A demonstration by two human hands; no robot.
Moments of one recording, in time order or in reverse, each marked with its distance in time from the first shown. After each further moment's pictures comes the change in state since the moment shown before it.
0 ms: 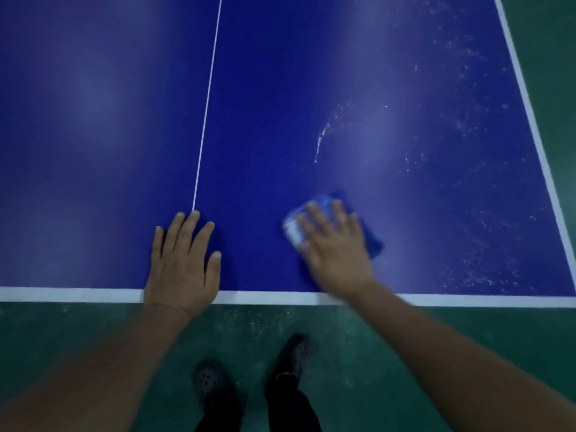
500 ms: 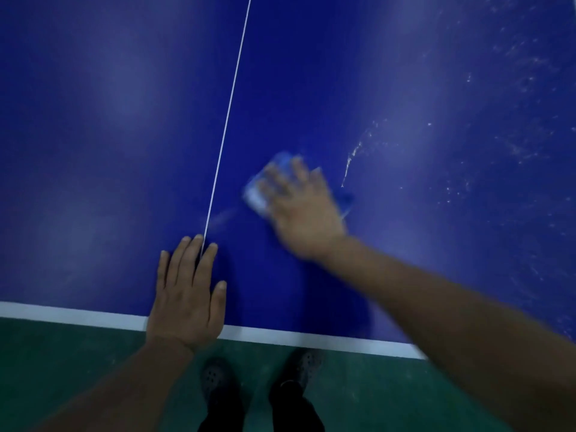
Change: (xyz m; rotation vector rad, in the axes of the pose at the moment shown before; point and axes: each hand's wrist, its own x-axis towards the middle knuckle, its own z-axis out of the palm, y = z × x) left_hand 0.003 0.000 0.003 -0.024 0.052 -0.032; right_hand 0.153 -0.028 -0.009 0.001 0.010 -0.278
